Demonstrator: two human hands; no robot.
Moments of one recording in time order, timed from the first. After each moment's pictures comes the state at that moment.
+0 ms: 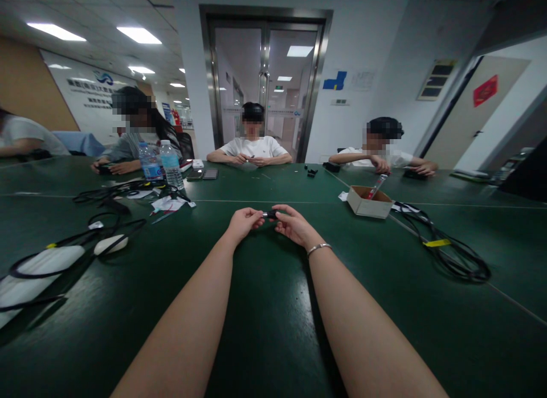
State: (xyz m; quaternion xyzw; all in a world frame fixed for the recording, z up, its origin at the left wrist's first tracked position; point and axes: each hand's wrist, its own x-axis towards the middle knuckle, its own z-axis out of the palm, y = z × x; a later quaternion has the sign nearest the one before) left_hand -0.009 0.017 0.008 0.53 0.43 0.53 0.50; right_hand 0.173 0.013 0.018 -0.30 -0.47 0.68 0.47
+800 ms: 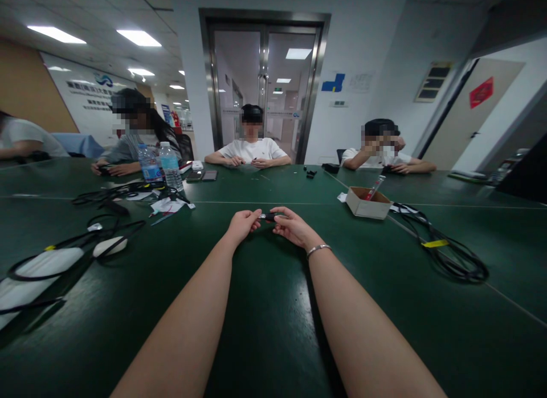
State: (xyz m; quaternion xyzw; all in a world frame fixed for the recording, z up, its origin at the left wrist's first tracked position) left_hand -0.009 0.016 0.010 0.56 0.48 0.50 0.45; right_hand 0.175 0.012 0.018 -0.29 -0.49 0.68 0.46
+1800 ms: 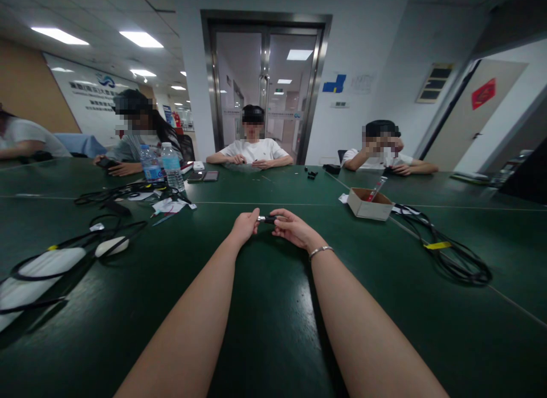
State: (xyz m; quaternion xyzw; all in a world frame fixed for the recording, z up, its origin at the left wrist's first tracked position) left_hand -0.008 0.017 0.009 0.60 0.50 0.47 0.41; right_hand 0.177 0.011 0.018 -0.24 -0.53 0.70 0.42
